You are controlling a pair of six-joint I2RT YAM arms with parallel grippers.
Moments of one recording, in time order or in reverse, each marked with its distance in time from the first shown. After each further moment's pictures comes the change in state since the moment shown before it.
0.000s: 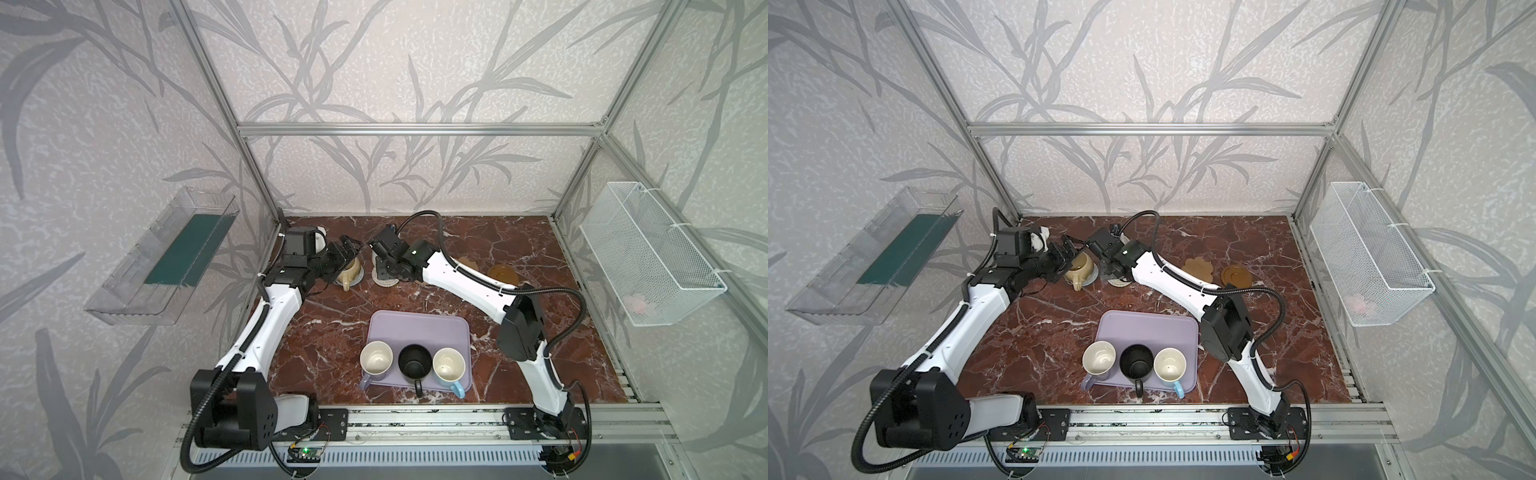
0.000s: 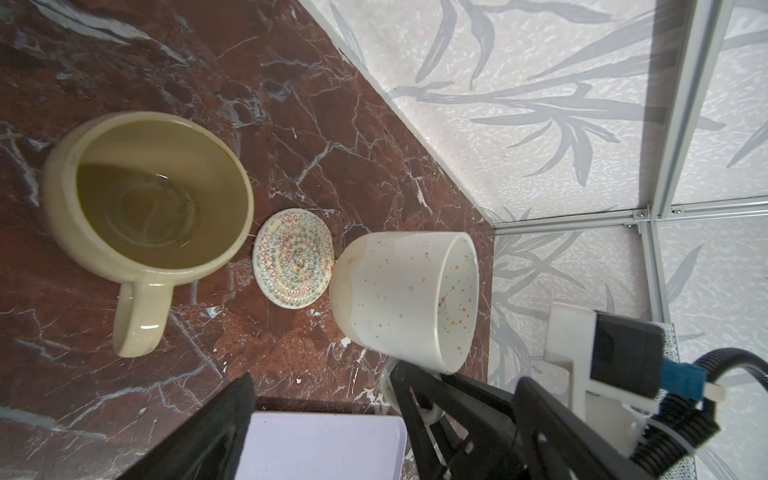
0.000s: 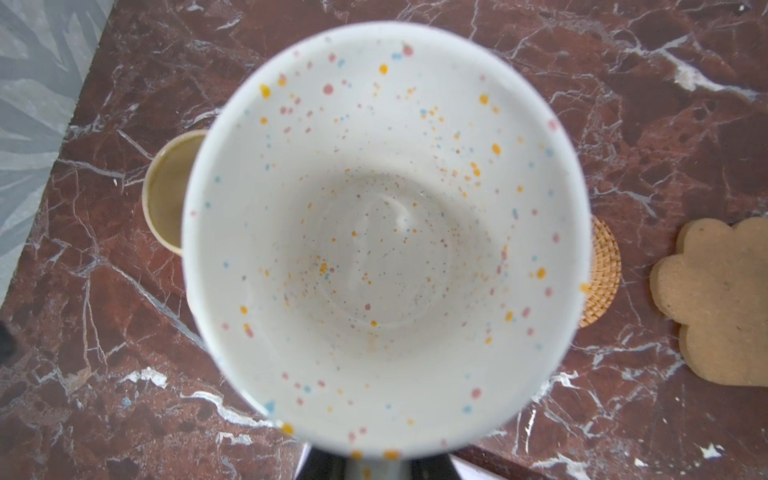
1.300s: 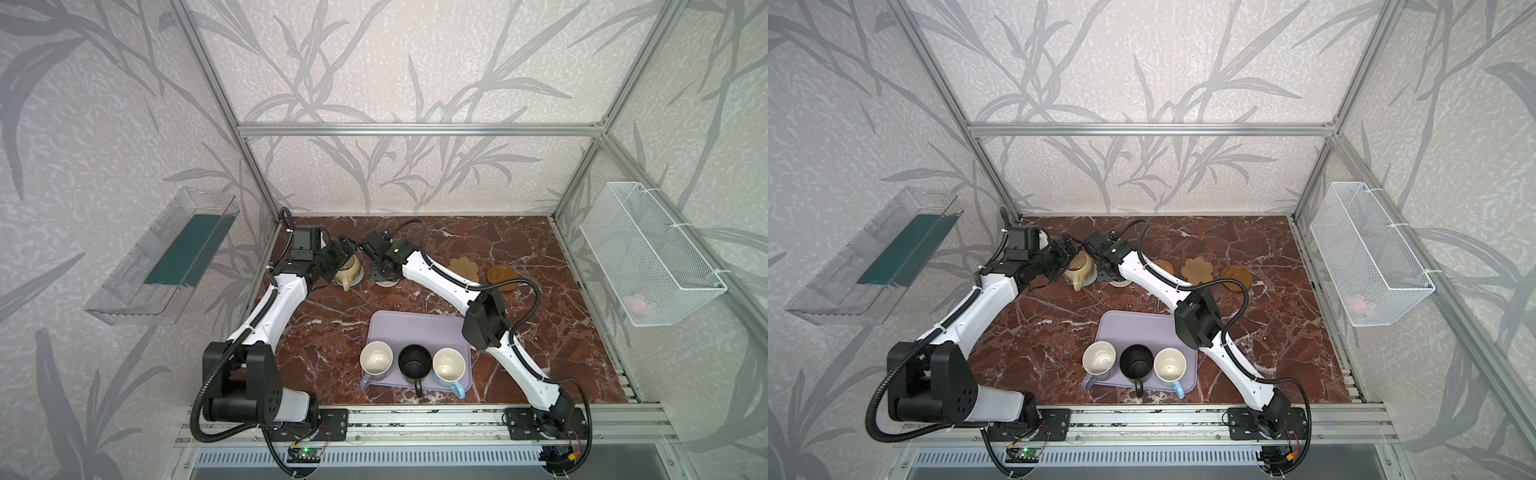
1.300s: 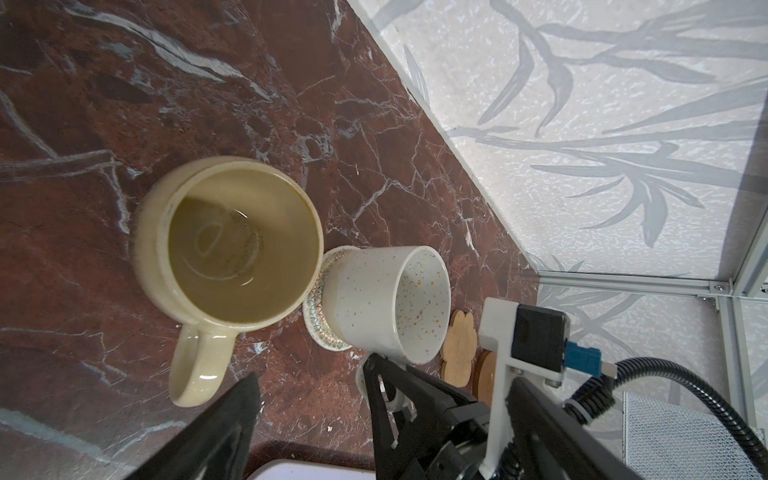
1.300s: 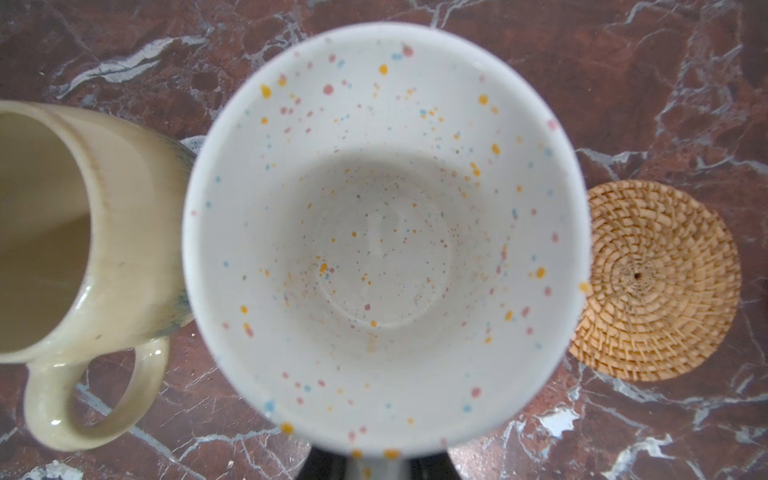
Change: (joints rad) left arm 0.008 0.111 0.029 0.029 -0.137 -0.053; right arm -0.027 0.337 0.362 -0.167 -0.029 0.054
